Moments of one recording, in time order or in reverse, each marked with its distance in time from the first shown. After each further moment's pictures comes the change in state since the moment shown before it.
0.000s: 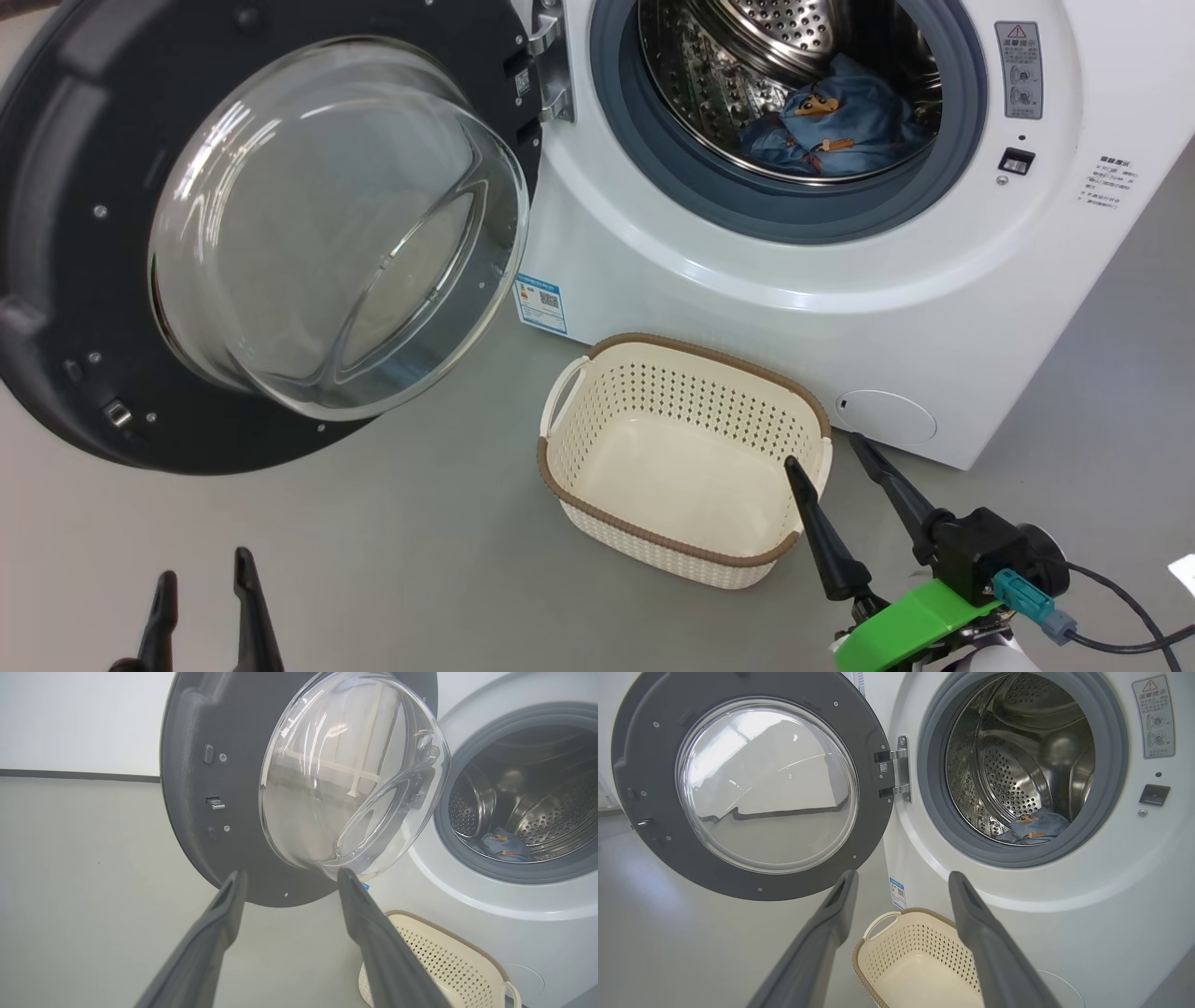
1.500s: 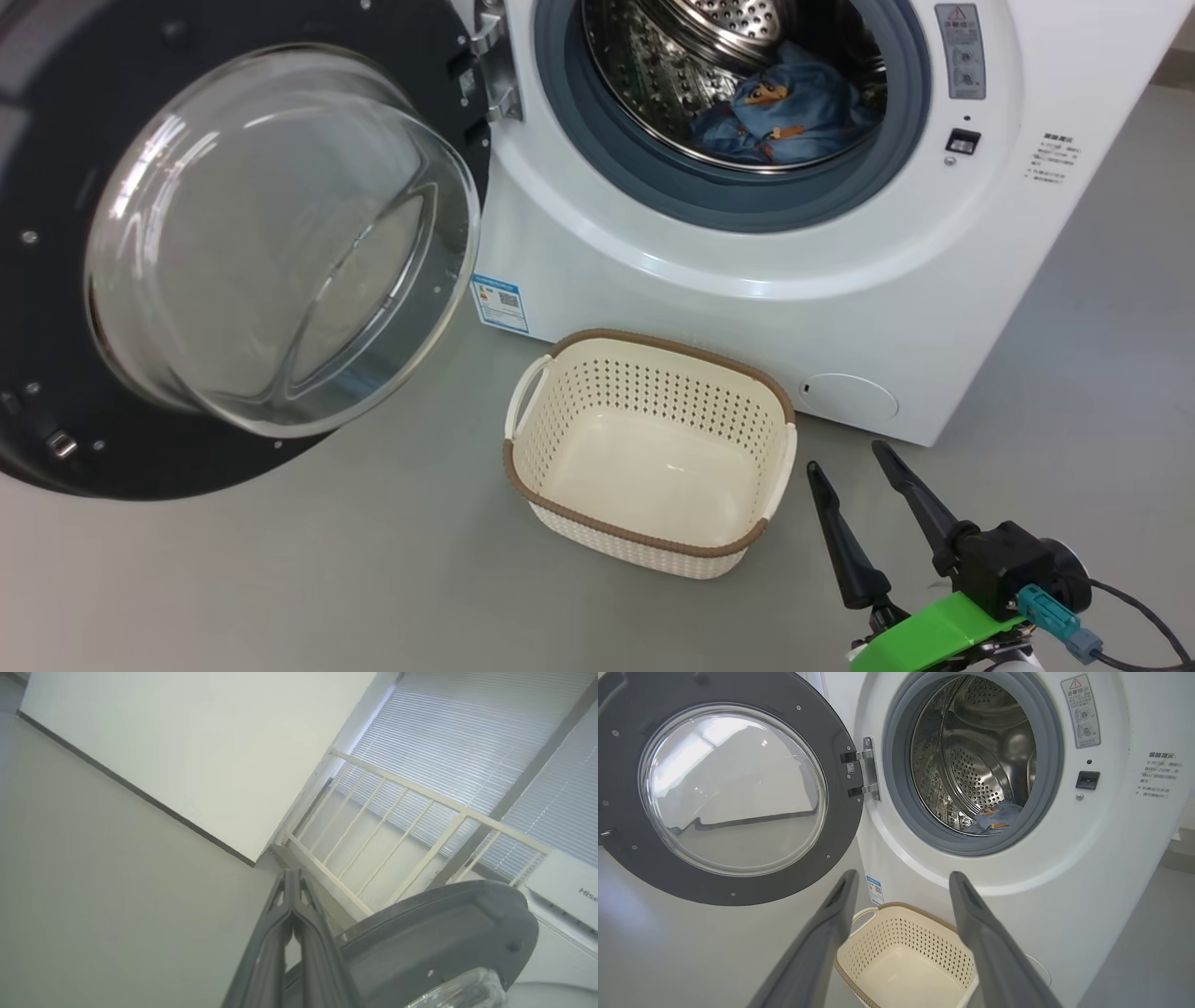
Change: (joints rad) left arm -0.528 0.254 0.445 0.401 -0.406 -0.241 0.059; right arm 0.045 0.005 -0.035 -0.049 0.003 0.000 0.000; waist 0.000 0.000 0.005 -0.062
